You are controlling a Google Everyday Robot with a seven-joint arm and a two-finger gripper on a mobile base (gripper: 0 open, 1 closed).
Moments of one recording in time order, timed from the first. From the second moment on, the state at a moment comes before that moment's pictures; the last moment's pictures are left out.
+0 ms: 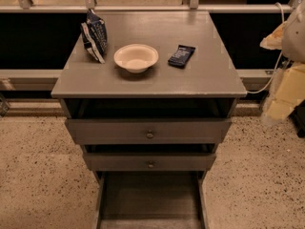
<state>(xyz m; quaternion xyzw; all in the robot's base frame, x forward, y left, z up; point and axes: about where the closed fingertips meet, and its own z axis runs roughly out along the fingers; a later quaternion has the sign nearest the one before) 0.438 -0.214 0.985 -0.60 0.78 -0.04 0.17</state>
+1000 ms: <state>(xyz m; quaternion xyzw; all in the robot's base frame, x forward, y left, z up) 0.530 -0.131 0.988 -0.65 0.72 -0.04 0.25</state>
